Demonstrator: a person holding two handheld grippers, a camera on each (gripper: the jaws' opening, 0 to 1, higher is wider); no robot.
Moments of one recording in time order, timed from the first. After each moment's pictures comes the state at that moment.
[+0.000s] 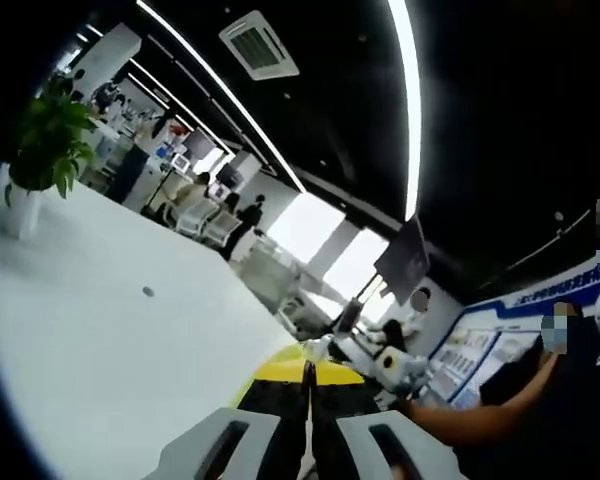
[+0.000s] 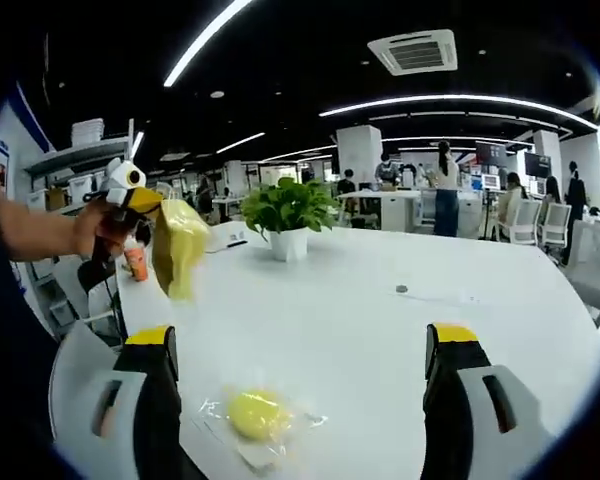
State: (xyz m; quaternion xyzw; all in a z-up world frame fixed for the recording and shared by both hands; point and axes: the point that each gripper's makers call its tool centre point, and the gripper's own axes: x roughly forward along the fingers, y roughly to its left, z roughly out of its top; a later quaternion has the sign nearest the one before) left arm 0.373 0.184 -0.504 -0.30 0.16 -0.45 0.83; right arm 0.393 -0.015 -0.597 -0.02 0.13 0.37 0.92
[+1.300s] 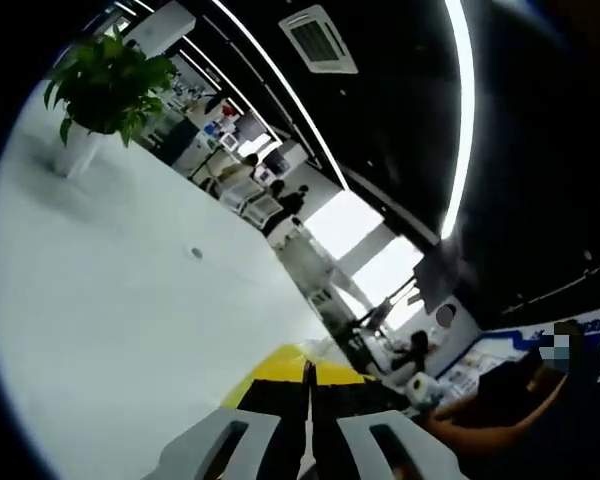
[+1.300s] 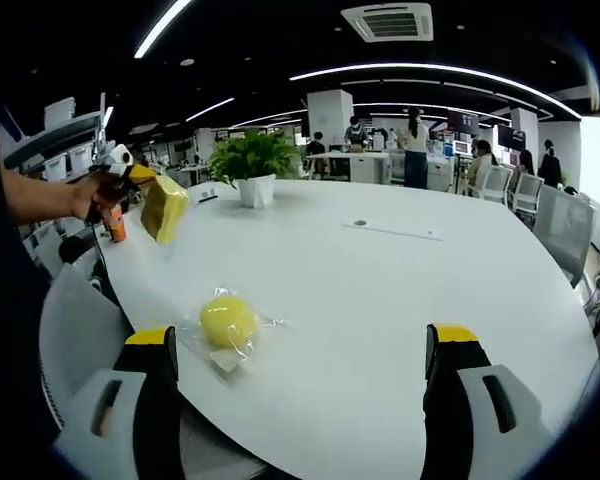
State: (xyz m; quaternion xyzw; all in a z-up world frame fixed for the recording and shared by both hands) left arm 0.380 0.226 -0.588 -0.35 0.23 -0.38 0.82; right arm 0.344 -0.087 -0.670 -0.03 0.21 0.32 0.93
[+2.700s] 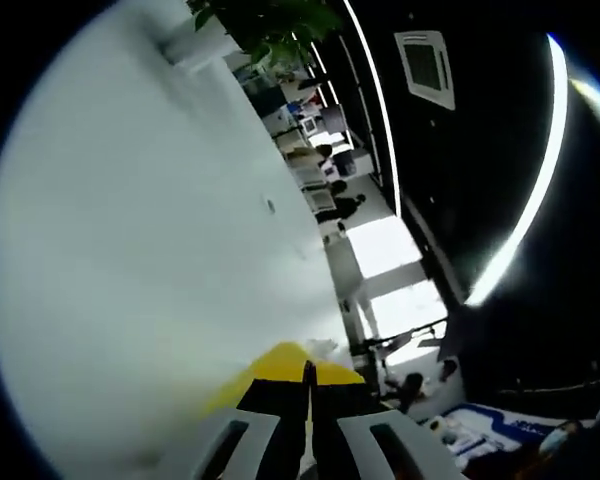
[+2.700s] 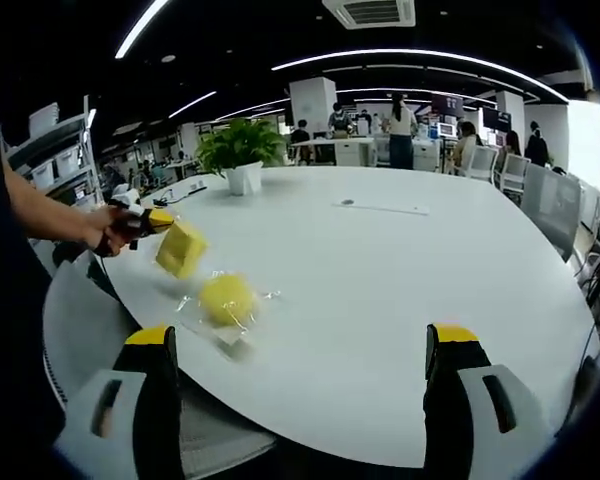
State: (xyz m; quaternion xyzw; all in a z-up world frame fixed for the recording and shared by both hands) left arm 0.399 0.240 -0.708 -0.50 0.31 -0.26 0.76; right arm 0.317 -0.100 -0.689 -0.01 0.24 0.29 0.93
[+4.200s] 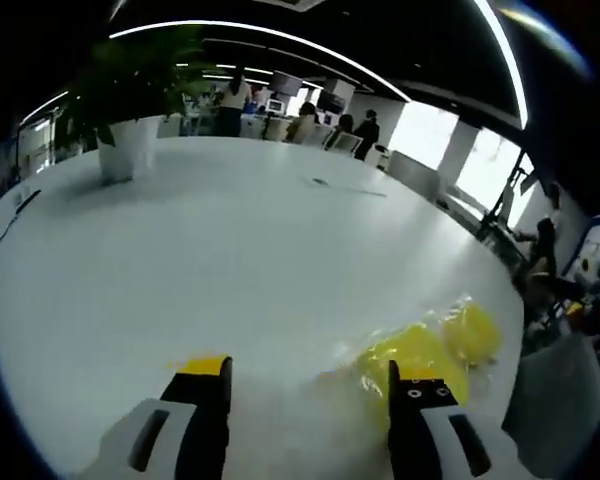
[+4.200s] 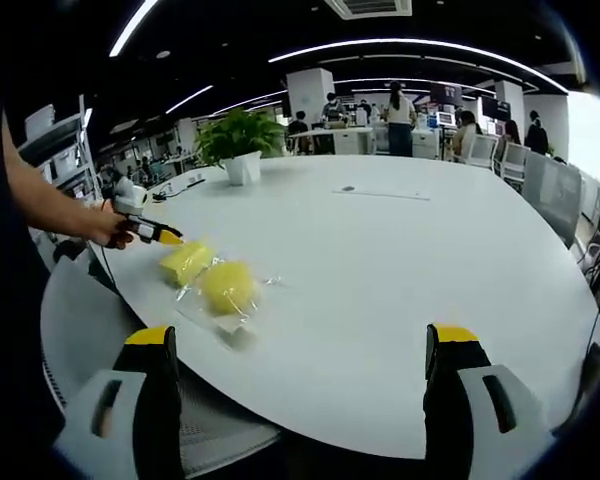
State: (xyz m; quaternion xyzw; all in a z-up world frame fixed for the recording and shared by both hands) left arm 0.419 0.309 -0.773 -0.08 0.31 -0.23 0.92; right arm 0.316 -0.099 -0.703 -0.01 0.26 0.28 0.92
